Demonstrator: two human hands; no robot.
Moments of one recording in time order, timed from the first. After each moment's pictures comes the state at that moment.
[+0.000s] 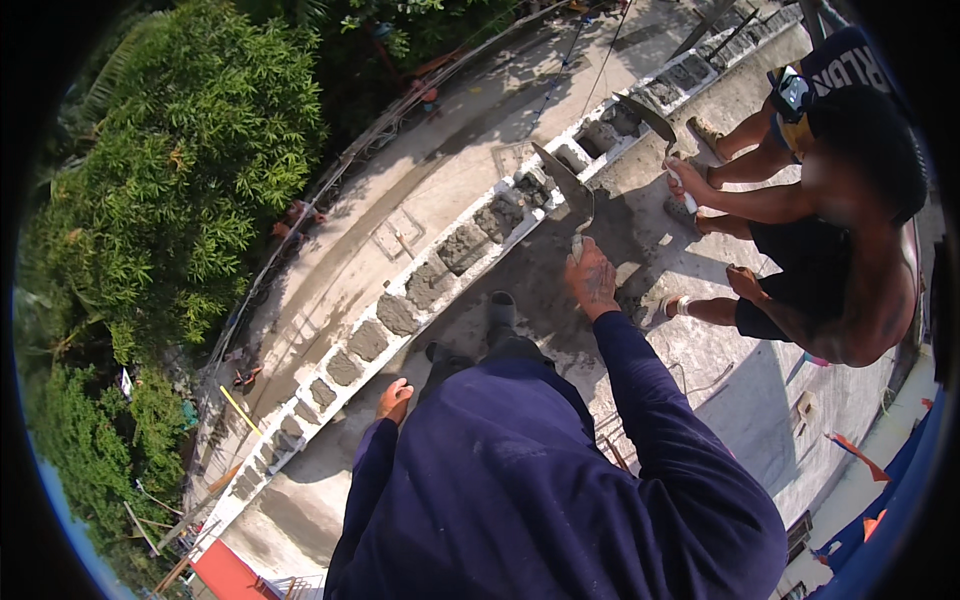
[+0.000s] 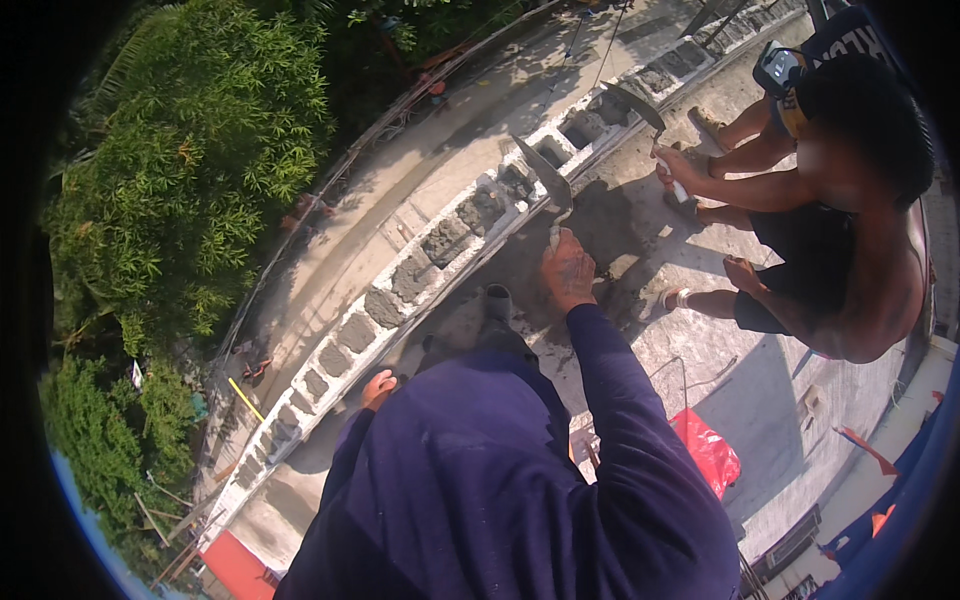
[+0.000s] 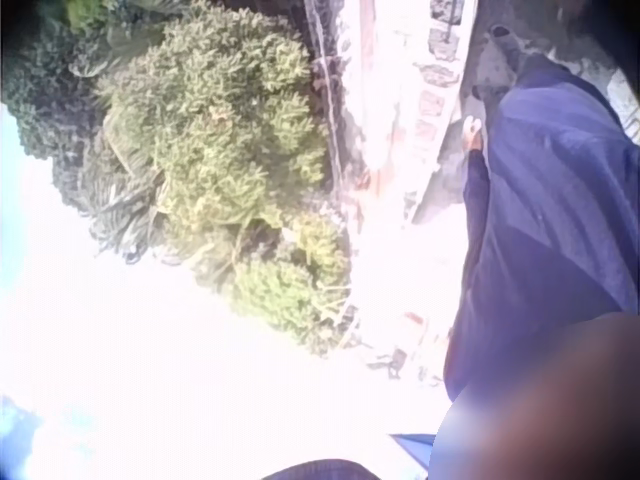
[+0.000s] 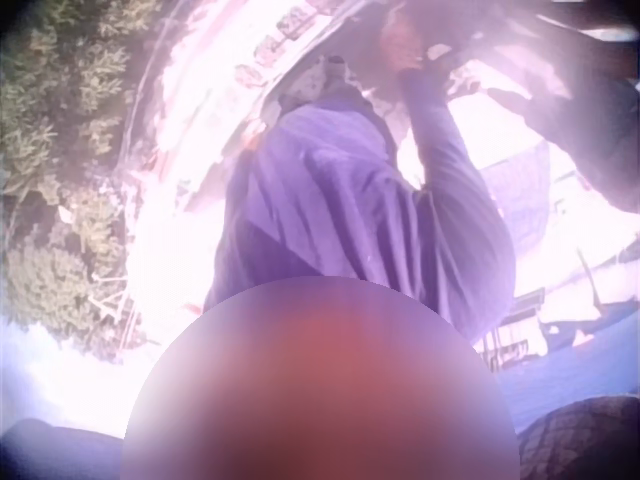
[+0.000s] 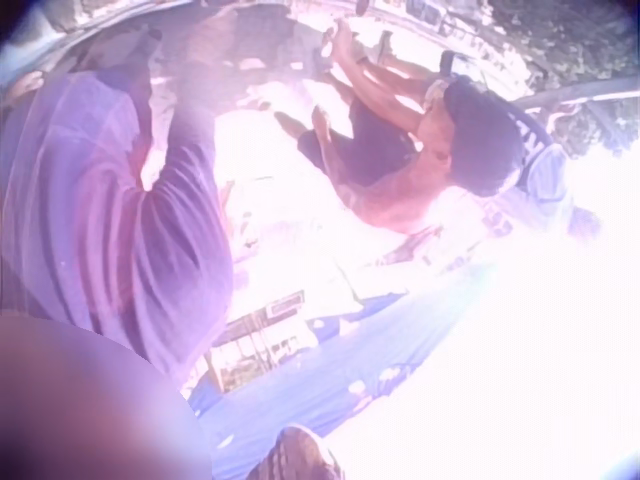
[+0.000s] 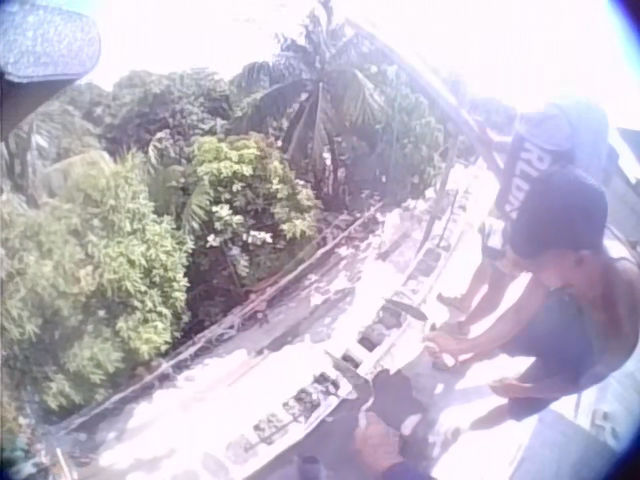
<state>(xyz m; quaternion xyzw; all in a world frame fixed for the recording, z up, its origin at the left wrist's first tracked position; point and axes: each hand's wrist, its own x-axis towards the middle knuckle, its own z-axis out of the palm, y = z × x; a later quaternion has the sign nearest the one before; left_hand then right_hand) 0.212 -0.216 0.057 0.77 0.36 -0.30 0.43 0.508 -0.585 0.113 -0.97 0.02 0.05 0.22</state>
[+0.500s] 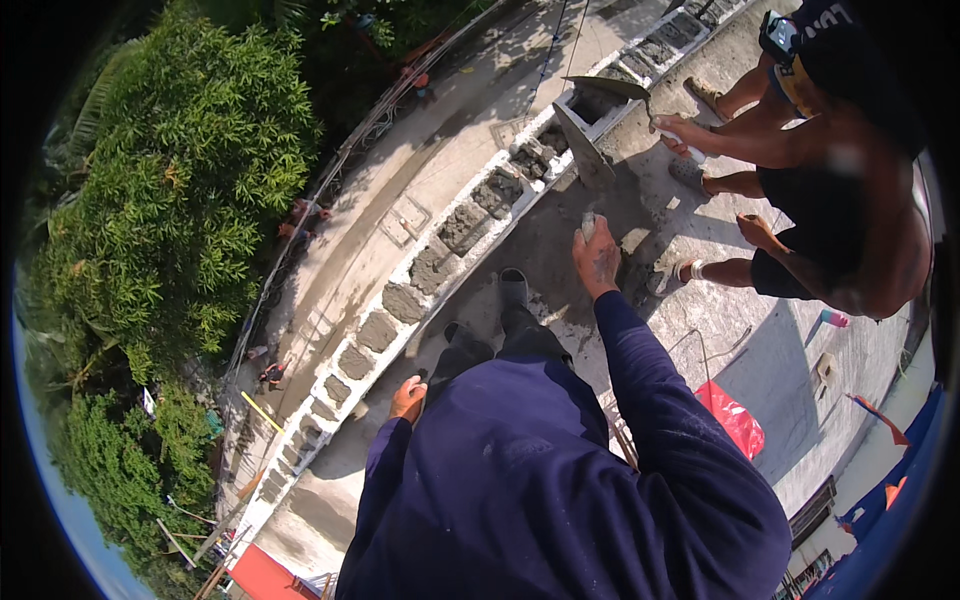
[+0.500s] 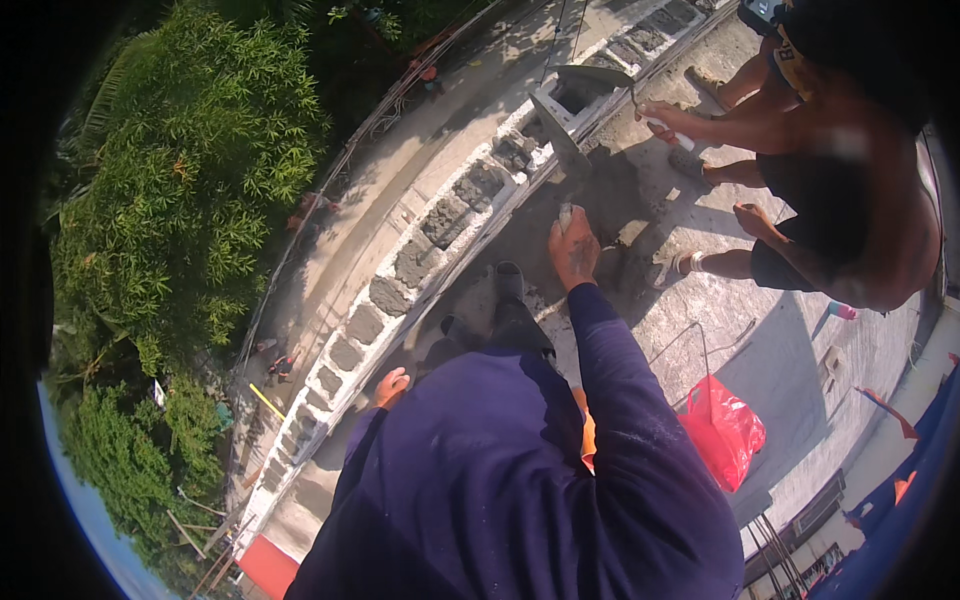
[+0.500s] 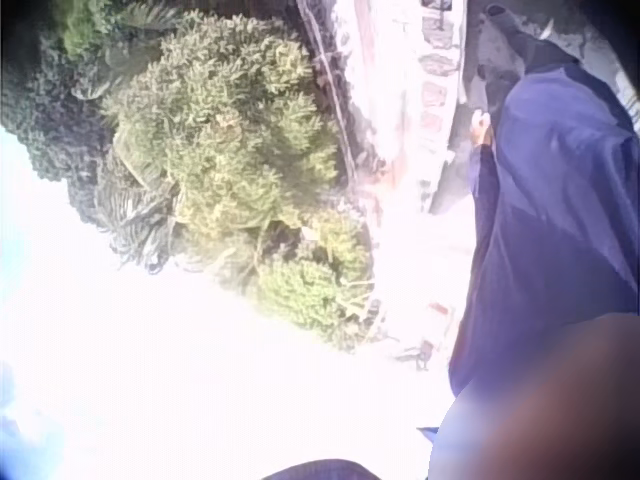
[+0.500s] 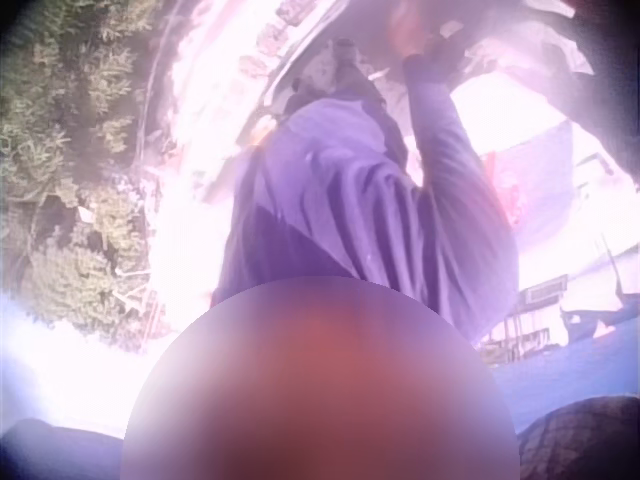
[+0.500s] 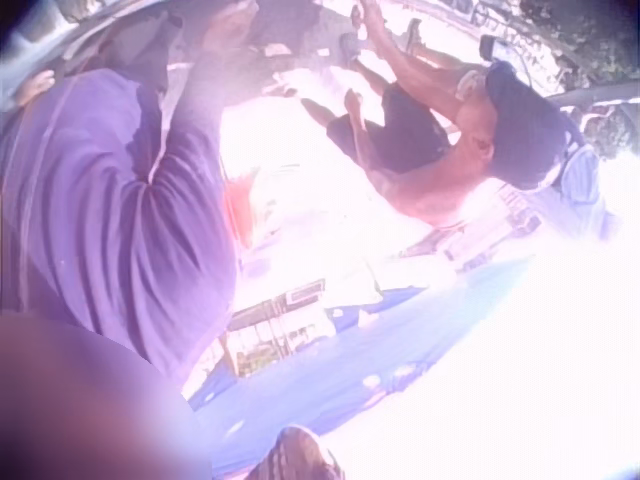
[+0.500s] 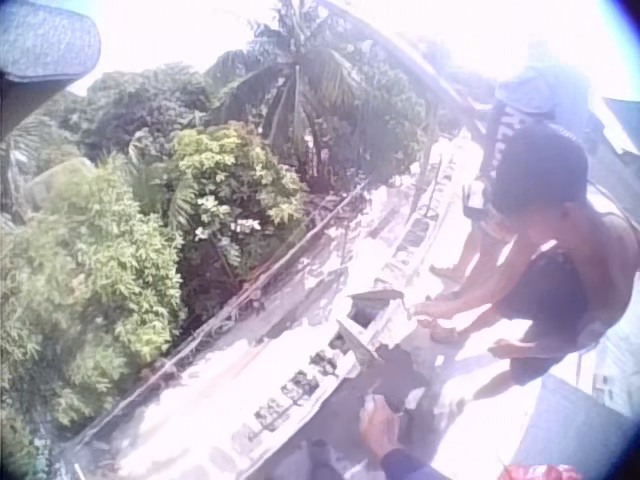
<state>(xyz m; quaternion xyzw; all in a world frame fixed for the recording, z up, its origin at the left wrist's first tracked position) 0.190 -0.209 0.055 0.78 0.33 -0.33 0.43 0.482 -0.585 0.082 -0.94 0.12 0.00 0.32</state>
